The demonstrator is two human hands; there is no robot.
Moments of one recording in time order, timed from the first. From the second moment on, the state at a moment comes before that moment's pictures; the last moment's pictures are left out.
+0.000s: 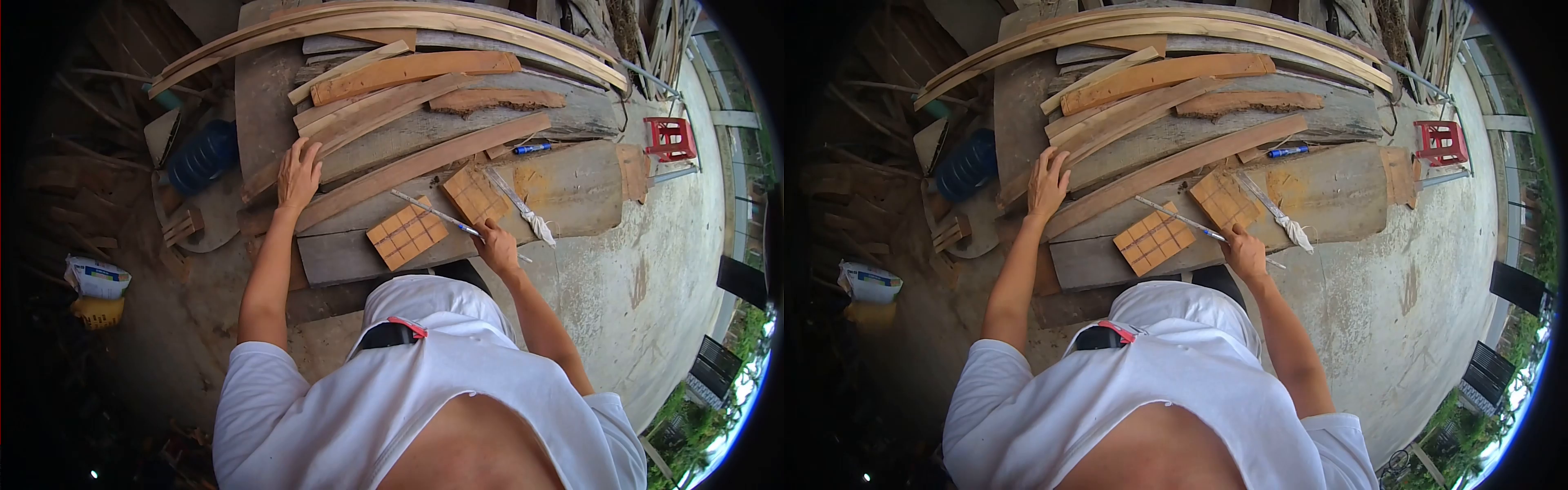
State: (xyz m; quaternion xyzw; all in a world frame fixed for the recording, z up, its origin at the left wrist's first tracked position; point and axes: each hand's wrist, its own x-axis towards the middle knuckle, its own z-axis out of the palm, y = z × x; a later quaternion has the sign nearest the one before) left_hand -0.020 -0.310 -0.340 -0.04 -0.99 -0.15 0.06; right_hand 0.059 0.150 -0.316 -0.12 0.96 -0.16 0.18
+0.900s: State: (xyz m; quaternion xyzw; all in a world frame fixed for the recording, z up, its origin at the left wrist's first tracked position) left_hand 0.022 -0.289 -0.324 -0.05 -0.96 -0.26 -0.07; right_hand 0.050 0.143 -0.320 -0.13 0.96 -0.17 0.18
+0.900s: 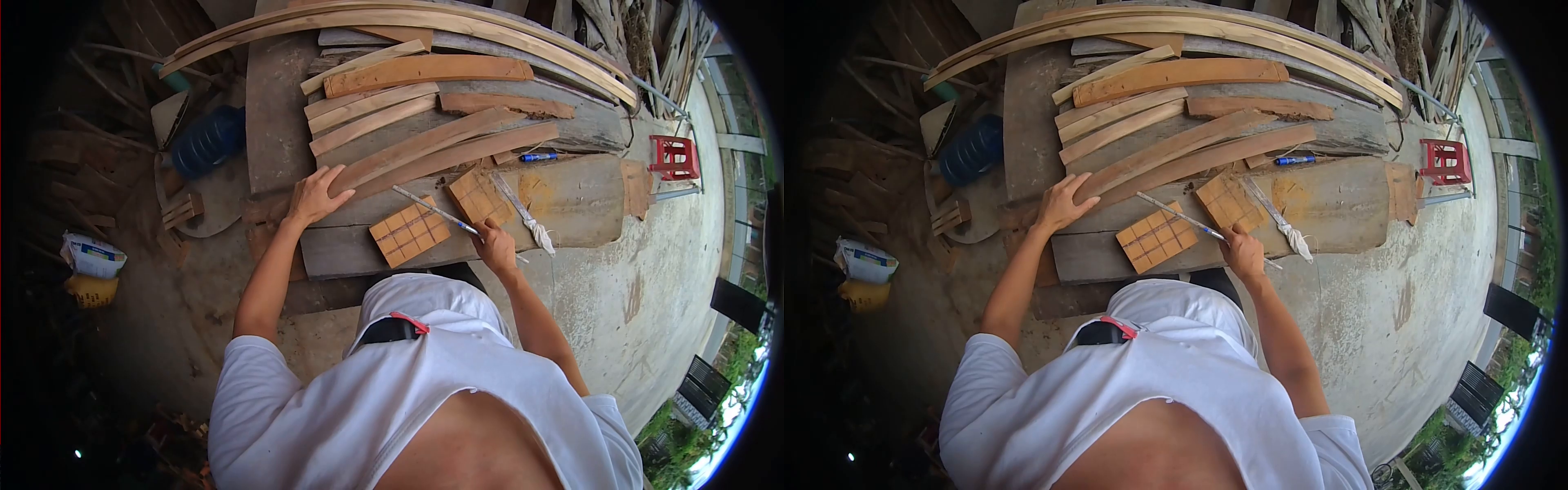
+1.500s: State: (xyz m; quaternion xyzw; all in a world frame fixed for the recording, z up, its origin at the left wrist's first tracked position) left_hand 0.025 -0.264 -0.327 -0.19 -0.96 -0.21 -0.05; right_hand 0.048 0.143 -0.322 -0.11 0.96 -0.18 0.18
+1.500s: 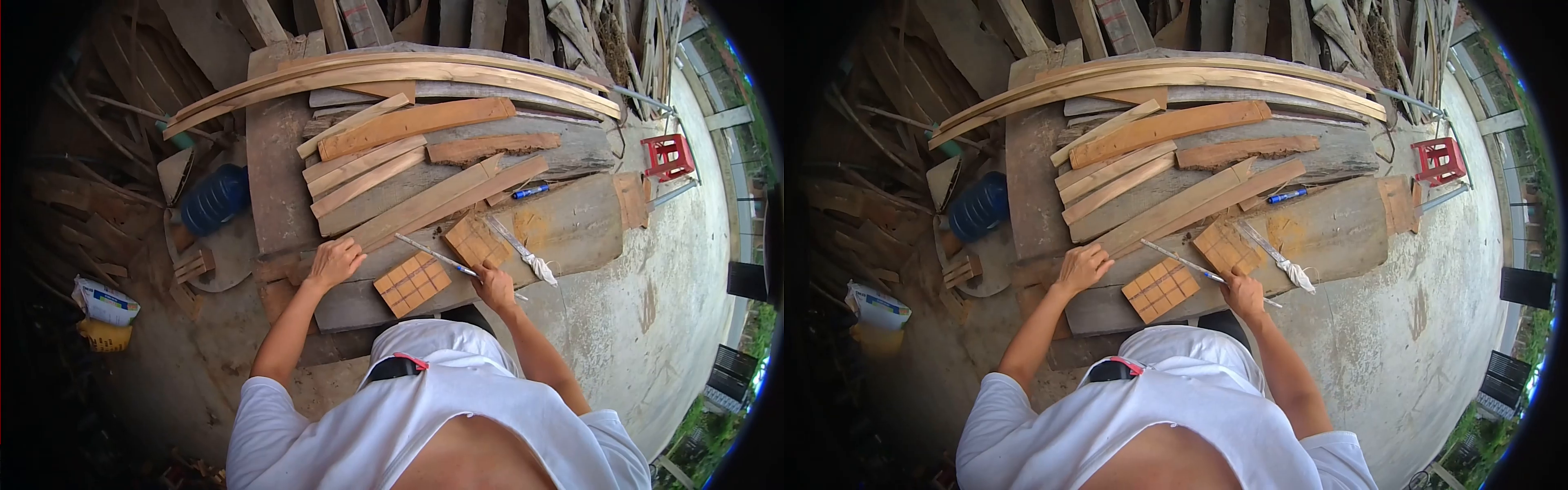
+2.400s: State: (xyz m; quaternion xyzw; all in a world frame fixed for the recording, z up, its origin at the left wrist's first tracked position) left_hand -0.001 -0.293 -0.339 -0.10 -0.95 -0.27 0.14; right_hand 0.049 0.140 -0.325 -0.10 0.96 -0.17 0.20
